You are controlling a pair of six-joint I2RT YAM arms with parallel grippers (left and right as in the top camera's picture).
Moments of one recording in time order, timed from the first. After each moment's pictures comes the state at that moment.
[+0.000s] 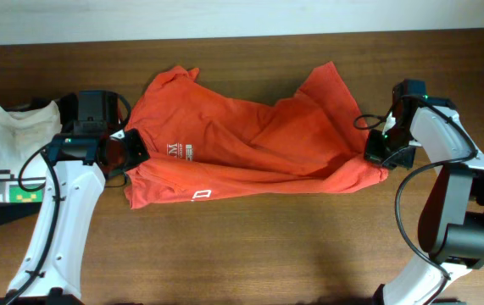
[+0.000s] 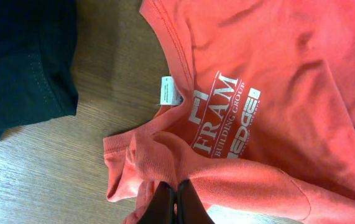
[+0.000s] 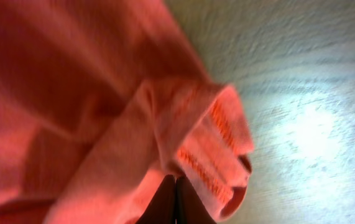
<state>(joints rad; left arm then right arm) 0.00 1.48 1.24 -0.92 -0.02 -0.39 -0.18 1.93 1.36 -1.01 -0.07 0.21</state>
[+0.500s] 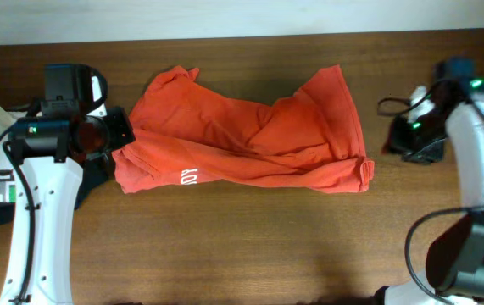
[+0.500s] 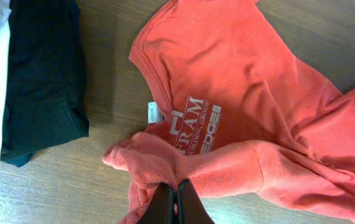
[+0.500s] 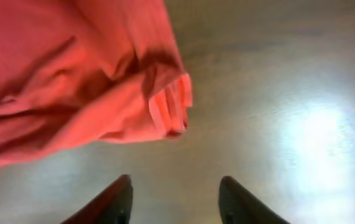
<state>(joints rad) 0.03 1.47 1.52 -1.12 0.04 -0.31 -0.22 1.74 1.52 -1.30 -0.14 0.09</state>
